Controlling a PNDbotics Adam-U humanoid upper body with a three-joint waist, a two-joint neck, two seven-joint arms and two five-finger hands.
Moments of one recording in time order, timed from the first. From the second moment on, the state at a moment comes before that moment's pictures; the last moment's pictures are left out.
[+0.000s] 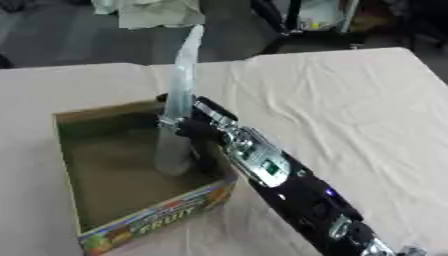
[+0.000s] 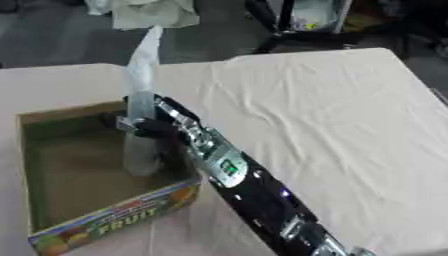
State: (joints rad) left arm -0.12 0.42 0.15 -1.66 0.39 0.00 0.40; right arm -0.79 -0.14 0.37 -1.21 -0.01 0.10 0.09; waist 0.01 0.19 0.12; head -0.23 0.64
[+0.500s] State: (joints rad) left arm -0.12 0.42 0.15 -1.66 0.39 0.00 0.40; right arm -0.81 -0.13 0.37 -1.28 -0.05 0.09 0.11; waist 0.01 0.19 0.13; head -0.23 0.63
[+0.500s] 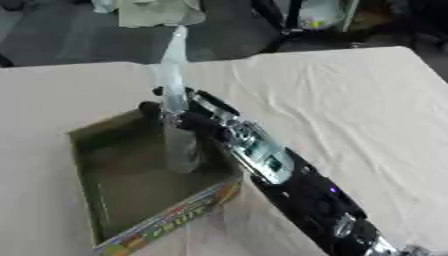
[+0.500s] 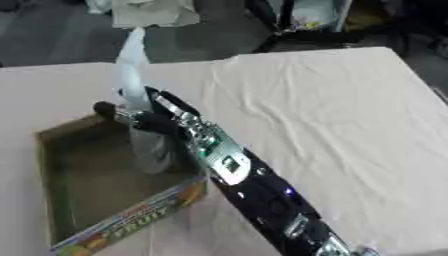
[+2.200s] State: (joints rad) left arm -0.11 0.42 0.15 -1.66 0.39 0.00 0.40; right arm -0.81 -0.23 0.39 -1.39 -0.09 0.16 0.18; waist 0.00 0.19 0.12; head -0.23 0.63
